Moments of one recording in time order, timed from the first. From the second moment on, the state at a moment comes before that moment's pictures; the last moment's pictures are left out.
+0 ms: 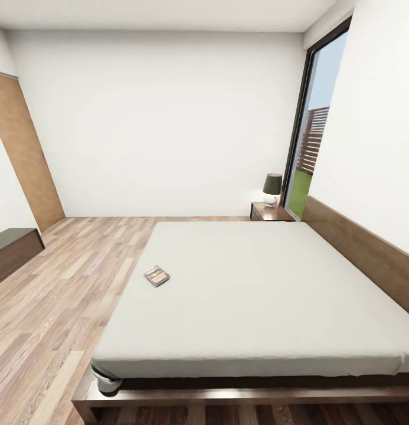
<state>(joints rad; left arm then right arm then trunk) -0.02 0.00 -0.36 -0.12 0.26 -0.30 0.07 -0.23 -0.02 0.16 0.02 -0.08 -0.13 -0.14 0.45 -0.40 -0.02</state>
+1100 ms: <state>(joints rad) -0.02 0.01 -0.36 -0.12 0.26 -0.30 0.07 -0.23 -0.02 0.16 0.02 -0.09 -0.13 -0.14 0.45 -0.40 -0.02</state>
